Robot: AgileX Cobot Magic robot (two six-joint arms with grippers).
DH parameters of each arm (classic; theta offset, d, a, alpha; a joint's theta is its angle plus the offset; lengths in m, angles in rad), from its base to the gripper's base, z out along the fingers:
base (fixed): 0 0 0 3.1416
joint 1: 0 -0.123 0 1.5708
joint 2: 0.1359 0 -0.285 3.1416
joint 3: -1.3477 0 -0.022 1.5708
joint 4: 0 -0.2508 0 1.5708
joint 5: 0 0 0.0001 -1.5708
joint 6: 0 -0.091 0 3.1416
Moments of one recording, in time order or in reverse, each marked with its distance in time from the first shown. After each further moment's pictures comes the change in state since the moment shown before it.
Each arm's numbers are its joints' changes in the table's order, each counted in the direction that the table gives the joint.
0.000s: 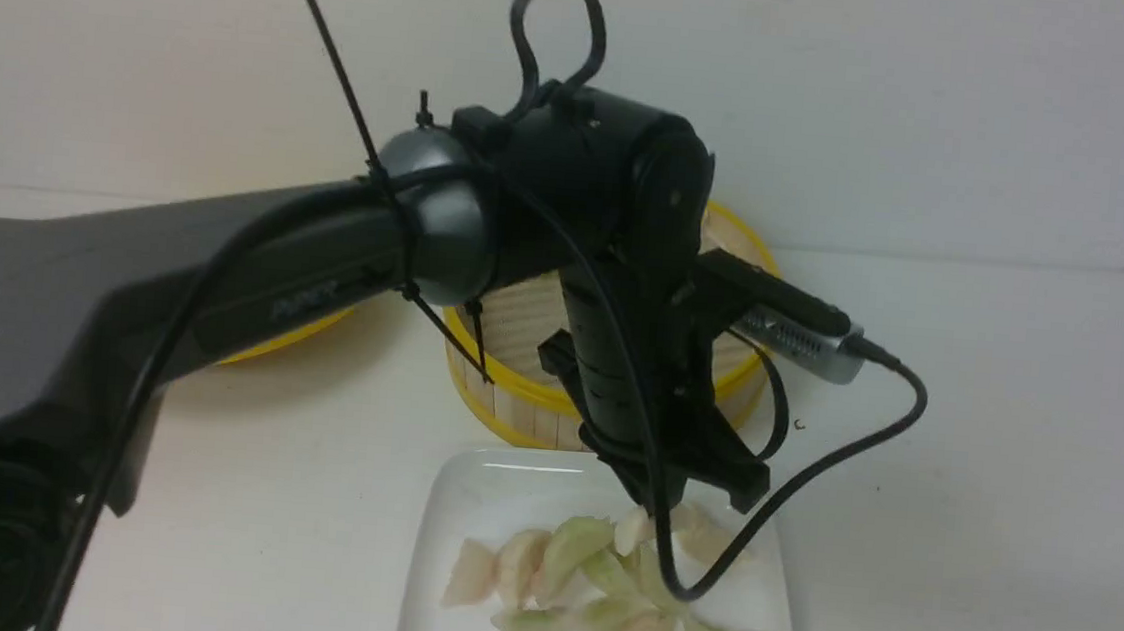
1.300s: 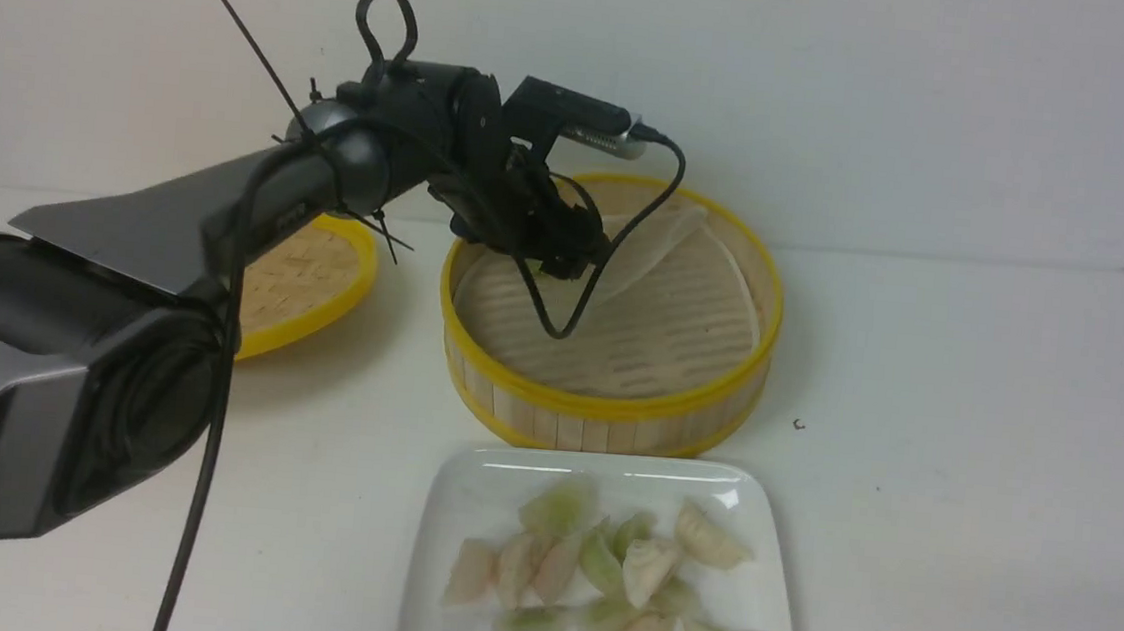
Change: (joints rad) right arm 0.000 0.000 0.000 0.000 0.000 0.000; left arm -0.359 0.377 0.388 -0.017 -0.418 -0.112
